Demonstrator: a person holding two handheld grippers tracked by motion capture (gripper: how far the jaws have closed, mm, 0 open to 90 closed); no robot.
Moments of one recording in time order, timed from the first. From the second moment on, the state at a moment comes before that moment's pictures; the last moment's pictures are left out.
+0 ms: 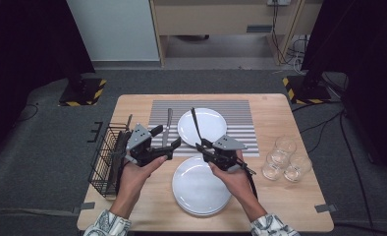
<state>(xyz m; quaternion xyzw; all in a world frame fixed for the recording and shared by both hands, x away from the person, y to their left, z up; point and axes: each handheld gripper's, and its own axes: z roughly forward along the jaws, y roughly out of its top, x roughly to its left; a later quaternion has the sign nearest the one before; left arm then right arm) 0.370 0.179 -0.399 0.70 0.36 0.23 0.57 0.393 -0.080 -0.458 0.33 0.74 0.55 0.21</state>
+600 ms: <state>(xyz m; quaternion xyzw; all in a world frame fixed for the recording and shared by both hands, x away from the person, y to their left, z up) 0.369 0.167 -0.426 0.72 0.36 0.21 0.55 0.406 -0.124 -0.458 0.40 0.71 0.53 0.24</state>
